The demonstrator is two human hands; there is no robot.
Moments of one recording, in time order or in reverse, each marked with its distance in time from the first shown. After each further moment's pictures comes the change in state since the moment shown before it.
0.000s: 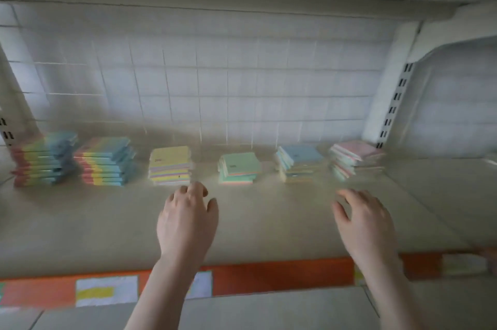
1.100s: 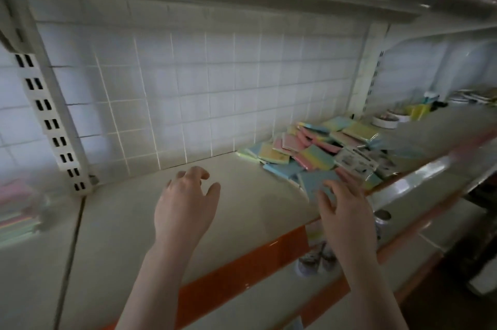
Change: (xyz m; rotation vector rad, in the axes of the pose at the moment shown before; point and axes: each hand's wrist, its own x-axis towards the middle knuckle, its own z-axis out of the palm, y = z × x) left_hand -0.112 0.536 0.252 -0.301 -0.275 0.355; right_hand 0.051 0.523 -0.167 -0.159 0.111 0.367
